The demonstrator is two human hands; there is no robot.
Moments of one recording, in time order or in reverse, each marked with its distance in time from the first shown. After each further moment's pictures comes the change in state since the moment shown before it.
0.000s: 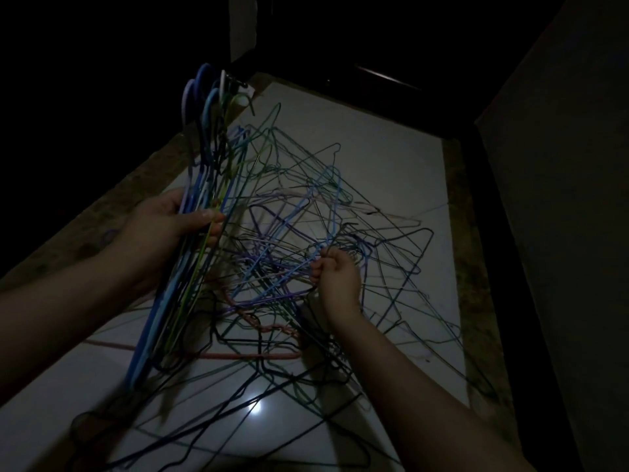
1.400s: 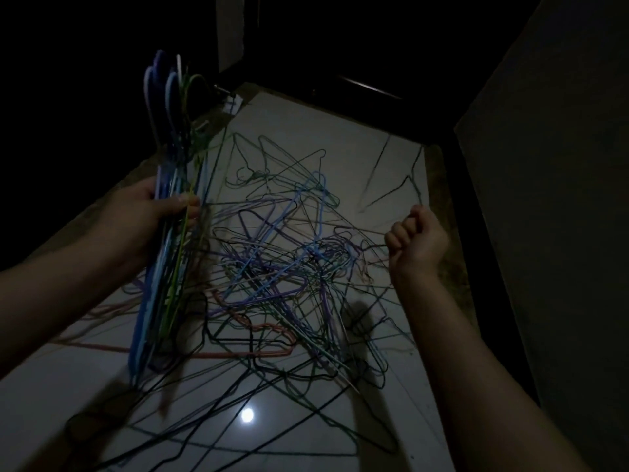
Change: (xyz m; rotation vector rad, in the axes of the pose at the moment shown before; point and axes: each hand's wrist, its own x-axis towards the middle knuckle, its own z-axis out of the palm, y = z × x) left_hand 0.000 0.019 -0.006 0.014 0.100 0.011; right_hand 0.016 -0.087 -0.089 0.745 0.162 -0.150
